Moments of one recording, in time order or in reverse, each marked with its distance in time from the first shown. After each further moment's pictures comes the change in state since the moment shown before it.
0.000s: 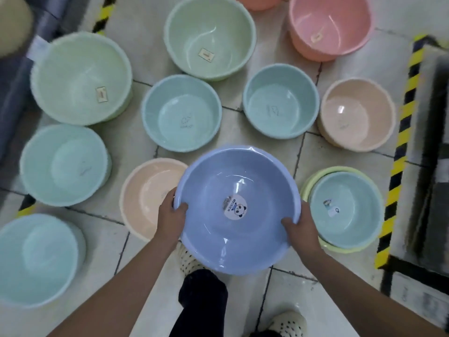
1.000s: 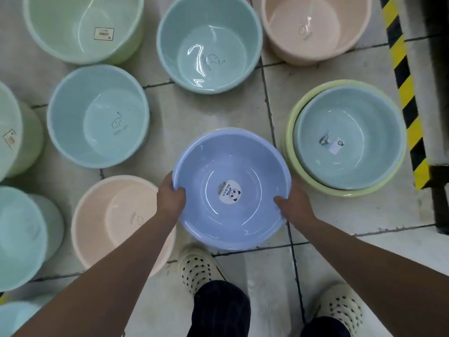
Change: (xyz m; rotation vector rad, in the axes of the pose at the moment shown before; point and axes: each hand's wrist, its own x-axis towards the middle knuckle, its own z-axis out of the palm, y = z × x) left_hand 0.125 -0.085 0.123 0.680 -0.162 0.197; right_hand 0.104 0.179 0.027 0.053 0.072 0.275
